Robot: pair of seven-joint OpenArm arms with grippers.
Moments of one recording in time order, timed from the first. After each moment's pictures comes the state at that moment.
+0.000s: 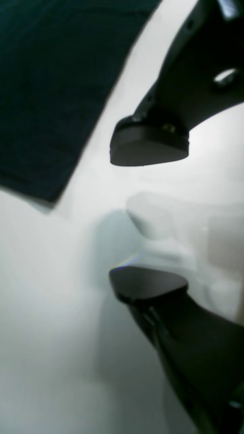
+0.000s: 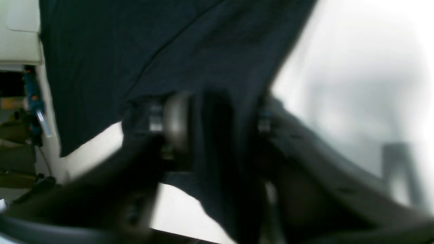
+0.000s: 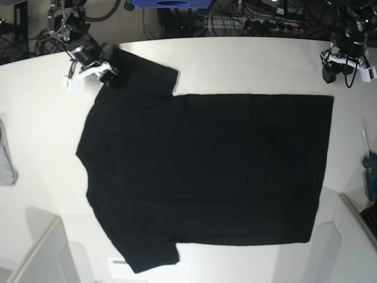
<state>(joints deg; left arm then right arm) 23.8 -9.8 -53.9 88.1 -37.2 -32.3 45.9 -29.8 8.3 11.5 93.0 52.8 8.5 -35.1</state>
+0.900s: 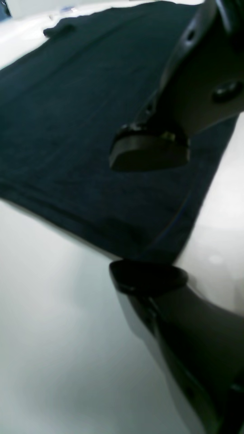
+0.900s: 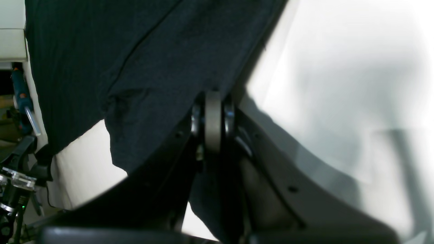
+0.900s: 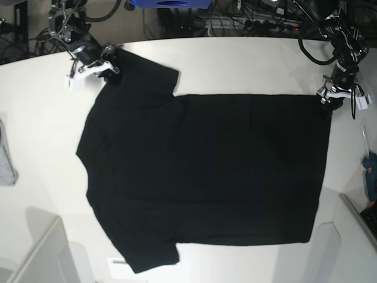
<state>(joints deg) 9.8 -11.0 -48.9 72.3 -41.7 -26.6 40.5 -29.4 8.2 11.4 92.7 52.1 8.0 -36.1</state>
